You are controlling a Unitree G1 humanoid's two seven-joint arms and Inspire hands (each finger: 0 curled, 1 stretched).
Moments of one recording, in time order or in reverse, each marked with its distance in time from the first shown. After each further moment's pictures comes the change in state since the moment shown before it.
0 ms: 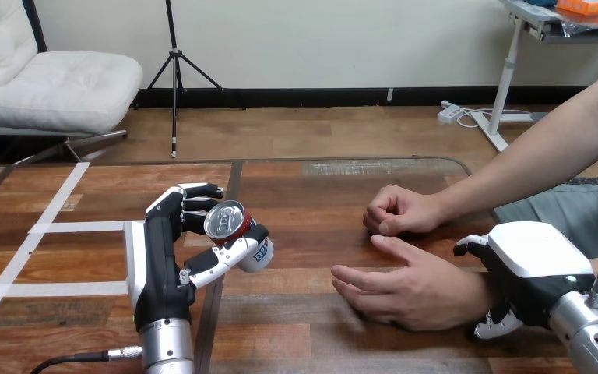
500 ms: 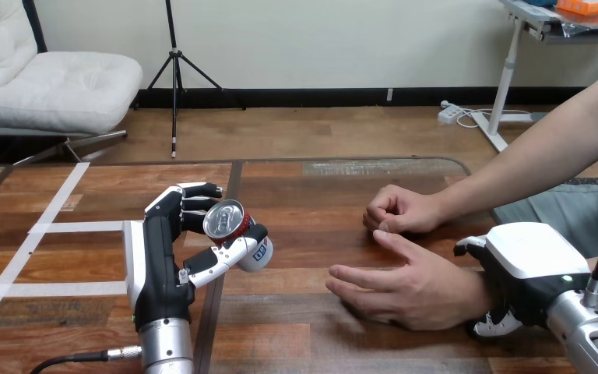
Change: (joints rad) left arm 0.002 0.000 0.001 -0.006 -0.001 0.004 -0.002; right arm -0.021 -0.006 0.024 0.031 -0.037 0.000 -0.005
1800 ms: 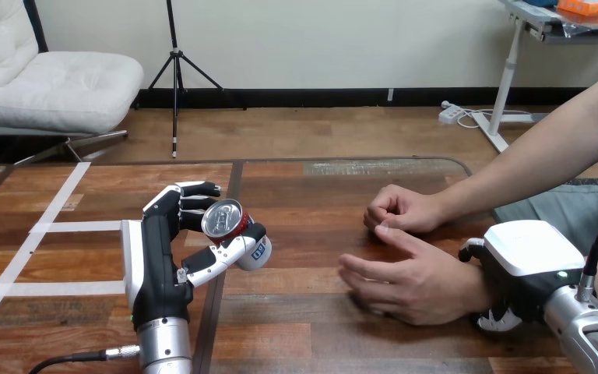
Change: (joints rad) left arm 0.002 0.001 0.009 -0.007 -0.001 0.001 -0.007; right arm -0.054 -0.010 0.050 0.077 -0.023 0.020 -0.020
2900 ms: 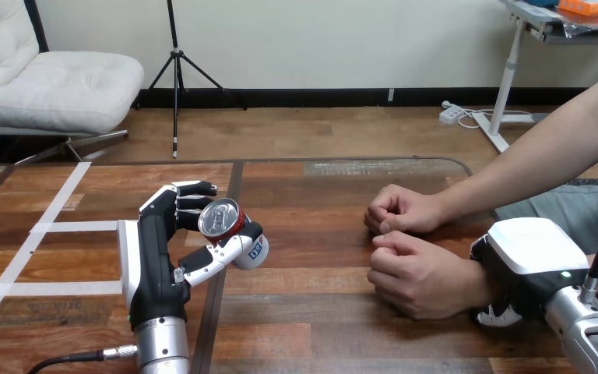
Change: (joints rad) left arm 0.000 -0.001 0.016 -0.001 0.000 0.000 -0.009; right arm -0.013 0.000 0.011 0.062 0.044 -0.020 -0.097
